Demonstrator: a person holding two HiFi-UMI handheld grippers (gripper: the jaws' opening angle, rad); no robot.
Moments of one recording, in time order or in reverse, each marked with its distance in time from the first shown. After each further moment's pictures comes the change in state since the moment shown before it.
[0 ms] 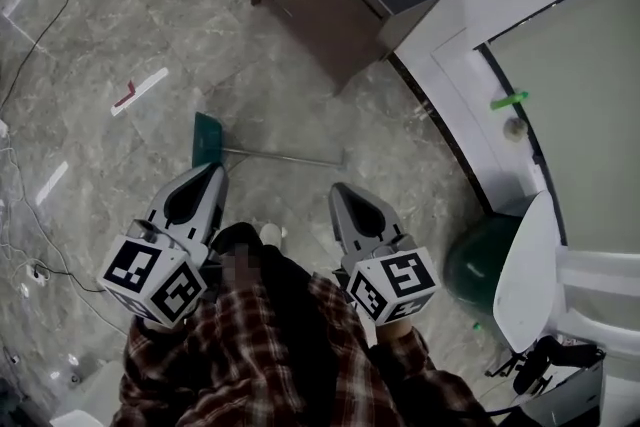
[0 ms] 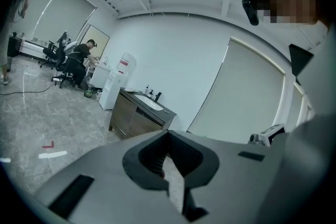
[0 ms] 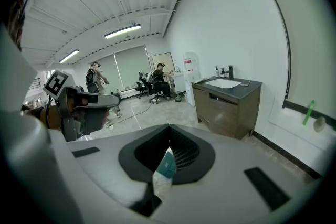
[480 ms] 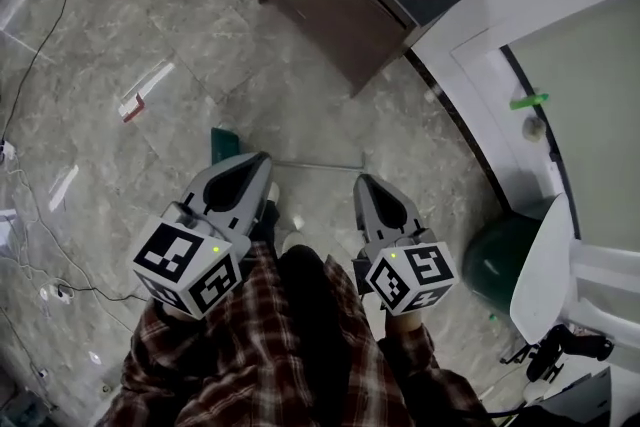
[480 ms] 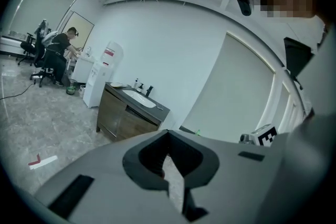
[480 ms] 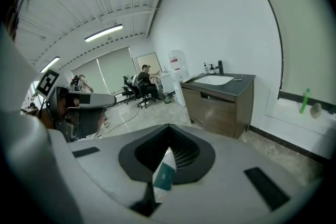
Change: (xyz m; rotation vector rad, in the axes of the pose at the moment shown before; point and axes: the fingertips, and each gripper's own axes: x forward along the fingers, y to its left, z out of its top) left arm 0.101 0.051 0.050 0.052 0.115 -0.155; right arm 0.106 -0.040 0.037 0.131 -0.003 -0.121
